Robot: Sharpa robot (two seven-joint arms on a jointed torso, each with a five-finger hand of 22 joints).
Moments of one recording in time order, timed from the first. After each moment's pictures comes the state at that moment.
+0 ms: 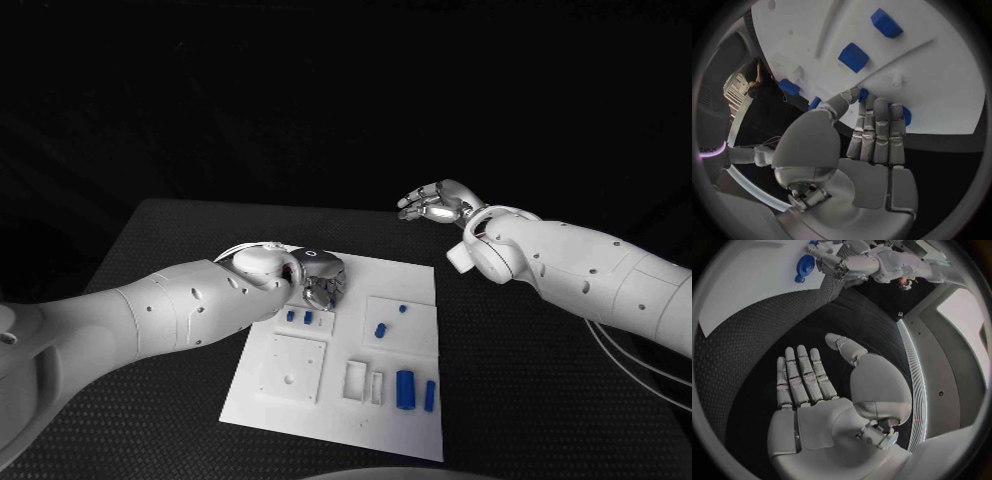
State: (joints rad) left arm 1.21 -0.44 -0.23 1.04 -1.57 -0.09 0.13; left_hand 1.19 -0.13 0.57 -0.26 0.22 1.01 0.12 0.16 0.63 1.22 0.07 0.08 0.26 1.02 -0.03 1.13 0.57 0.03 0.79 -0.09 0.83 1.31; right arm 1.18 -0.59 0.00 1.02 -0.66 -0.26 0.18; right_hand 1.05 -0.12 0.58 -0.27 0.46 0.78 0.19 0.32 0.39 1.00 0.19 0.07 0.07 0.76 0.21 0.27 0.39 0.10 0.37 0.21 0.31 1.11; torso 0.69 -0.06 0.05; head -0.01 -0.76
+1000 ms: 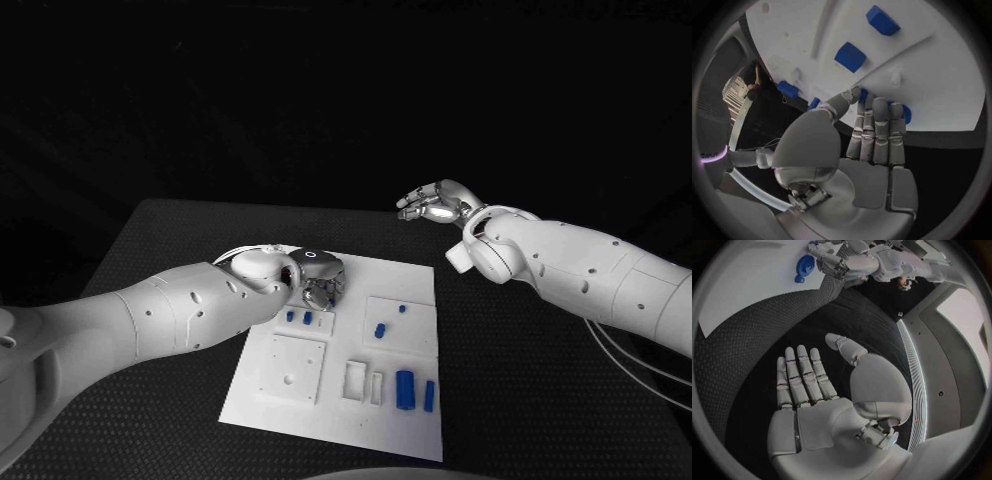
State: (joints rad) left arm 1.21 -0.44 -0.24 1.04 -1.60 -0.14 0.13; left_hand 1.21 -0.11 0.62 -0.26 0.22 1.08 0.10 0.21 0.62 1.31 0.05 0.08 0.24 1.11 -0.05 1.11 0.55 0.03 0.86 -0.11 0.83 1.31; right arm 1.18 -0.59 0.00 1.03 -0.66 -0.26 0.18; right_hand 1.05 -0.12 0.58 -0.27 0.46 0.78 0.19 0.32 0.39 1.00 0.19 0.07 0.07 0.76 0.21 0.27 0.39 0.10 0.37 0.21 0.31 1.11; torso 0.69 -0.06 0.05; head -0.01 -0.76
